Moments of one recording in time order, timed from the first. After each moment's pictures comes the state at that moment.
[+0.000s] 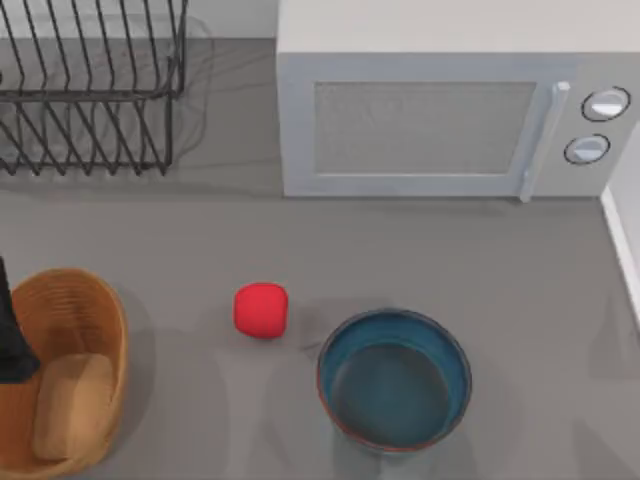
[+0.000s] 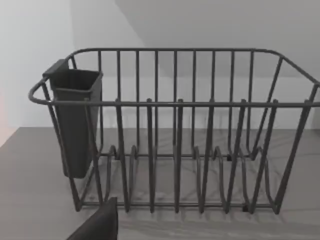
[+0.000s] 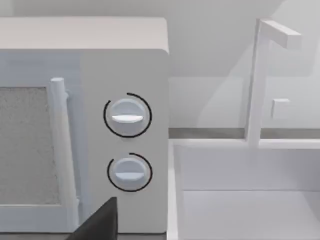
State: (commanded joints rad) left arm 0.00 0.00 0.00 0.00 0.00 0.00; right arm 0.00 0.00 0.00 0.00 0.00 0.00
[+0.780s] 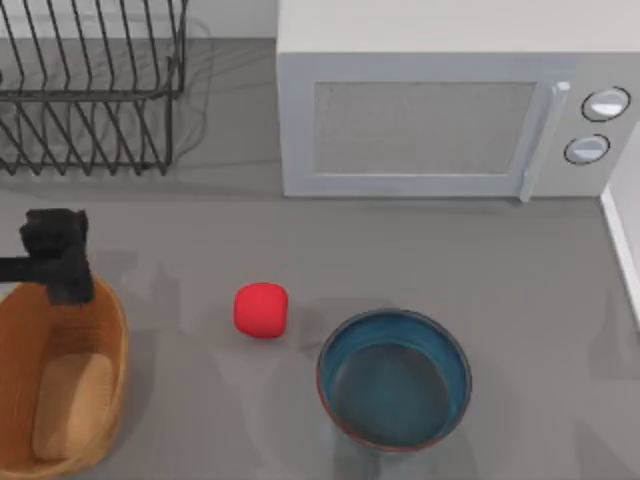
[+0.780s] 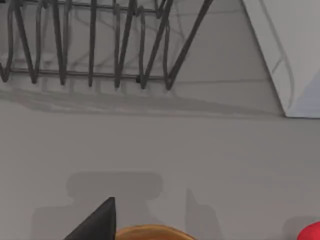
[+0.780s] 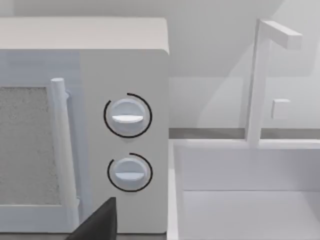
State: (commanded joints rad) left arm -0.22 0.69 0.56 -0.39 0.00 -0.20; right arm 0.00 0.00 0.00 0.00 0.00 0.00
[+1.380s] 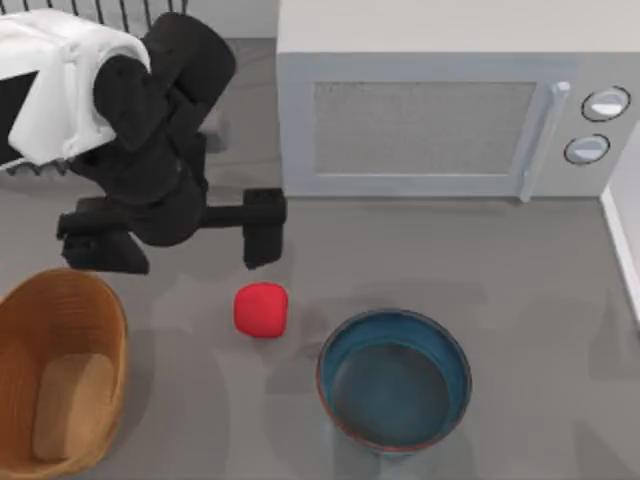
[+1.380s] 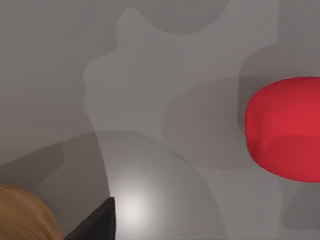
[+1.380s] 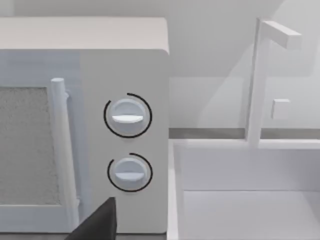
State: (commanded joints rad) left arm -0.50 1.70 1.26 -0.92 0.00 -0.47; right arm 0.00 0.00 0.00 0.00 0.00 0.00
